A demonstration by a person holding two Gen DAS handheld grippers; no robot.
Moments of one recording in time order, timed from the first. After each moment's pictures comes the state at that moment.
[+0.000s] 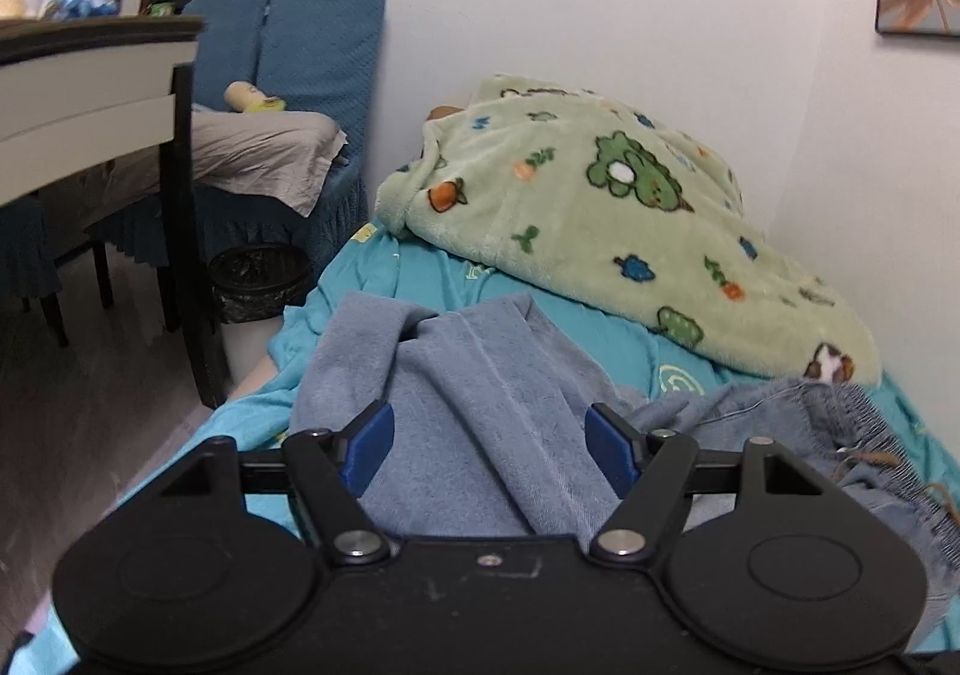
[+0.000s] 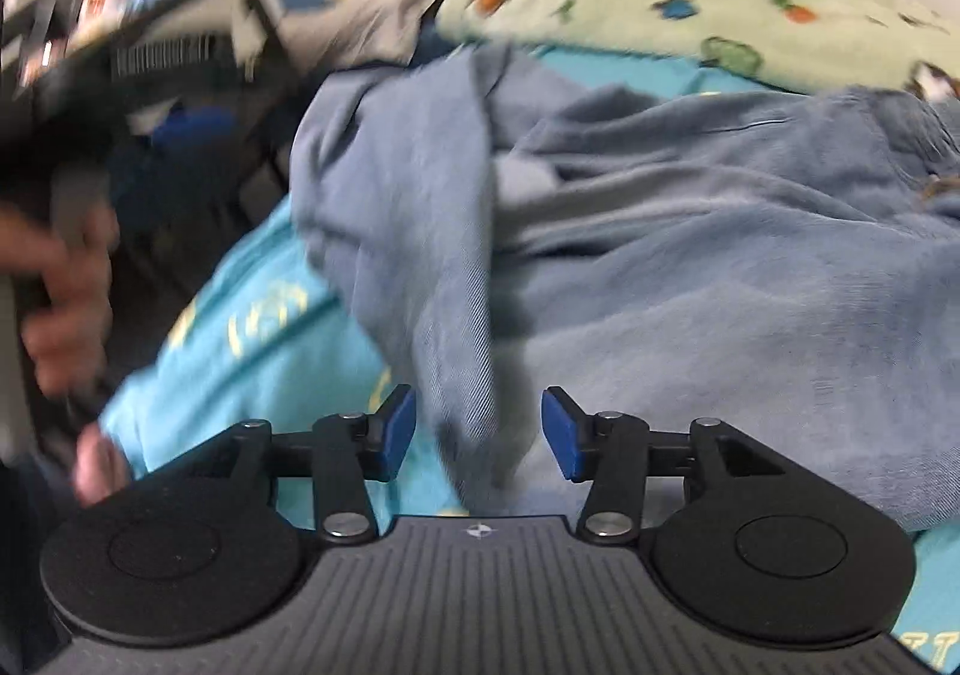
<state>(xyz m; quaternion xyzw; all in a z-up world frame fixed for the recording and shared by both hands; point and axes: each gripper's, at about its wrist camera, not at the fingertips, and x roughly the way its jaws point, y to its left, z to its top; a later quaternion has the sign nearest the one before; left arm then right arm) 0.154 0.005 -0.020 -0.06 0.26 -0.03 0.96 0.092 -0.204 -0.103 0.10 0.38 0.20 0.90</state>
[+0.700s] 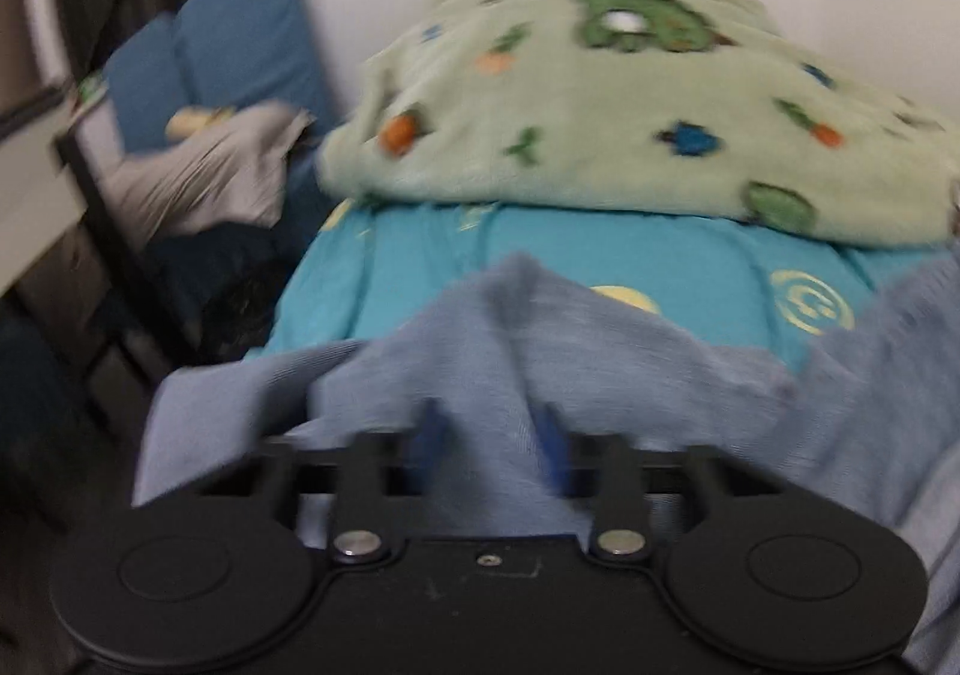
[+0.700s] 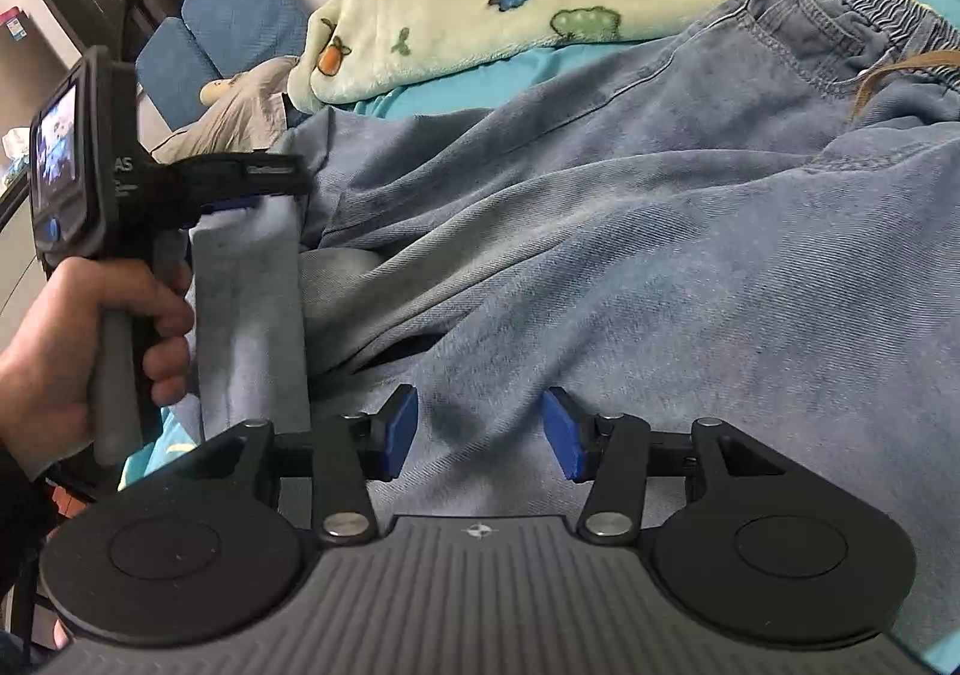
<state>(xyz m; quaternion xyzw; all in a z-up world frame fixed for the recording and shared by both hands) 0.315 -0.045 -0.094 0.10 0.33 0.01 0.94 0.159 -0.255 -0.150 0.23 0.38 0.11 0.89</state>
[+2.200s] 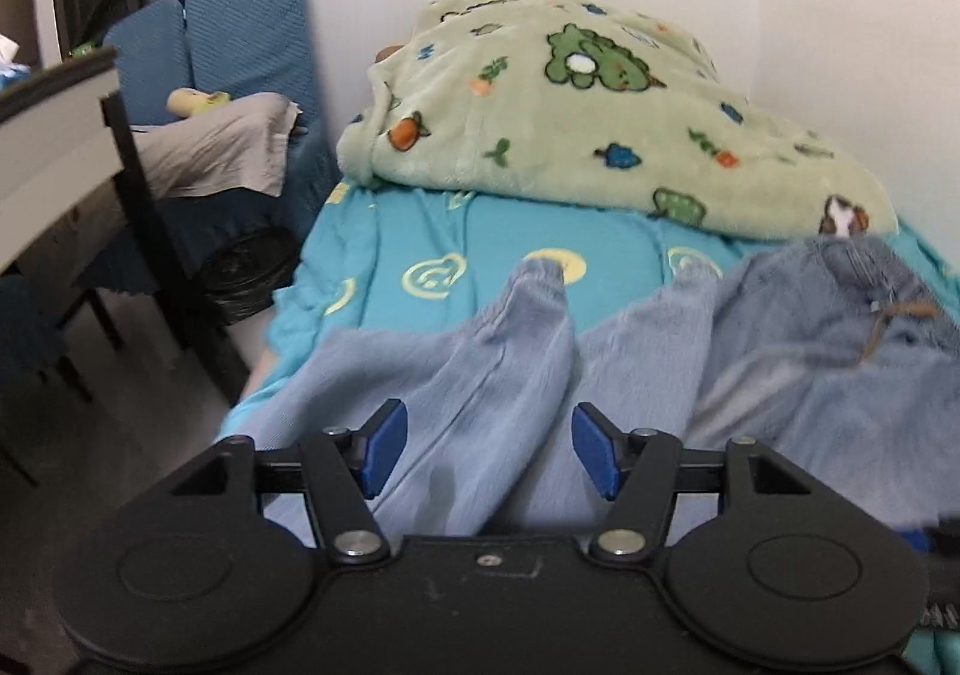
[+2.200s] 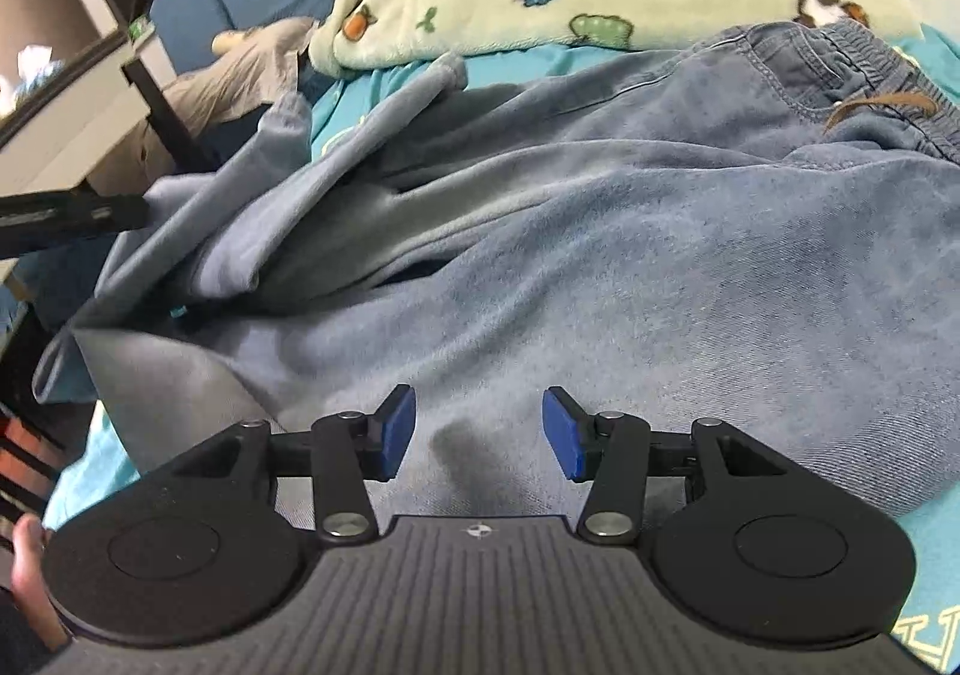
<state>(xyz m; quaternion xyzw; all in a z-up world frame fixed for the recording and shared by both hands) 0.179 -0.011 -0.040 0.05 0.33 -0.06 0.94 0.111 -0.240 -0.134 0.15 0.39 0.10 0.90</state>
